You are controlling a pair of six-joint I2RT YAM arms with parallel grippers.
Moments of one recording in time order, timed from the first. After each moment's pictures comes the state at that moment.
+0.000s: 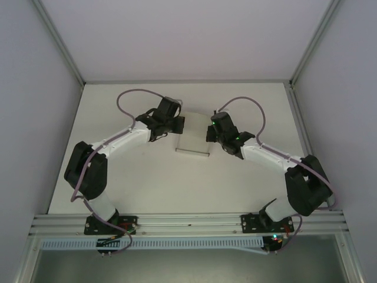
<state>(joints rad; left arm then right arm) -0.68 1.70 1.29 -0.40 -0.07 -0.43 0.64 1.48 0.92 -0.16 0.22 0.53</state>
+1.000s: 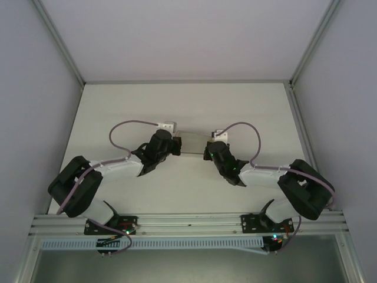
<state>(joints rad) -0.80 1.50 0.67 0.29 -0.16 -0.52 0.83 1.44 0.52 0.38 0.47 0.49</state>
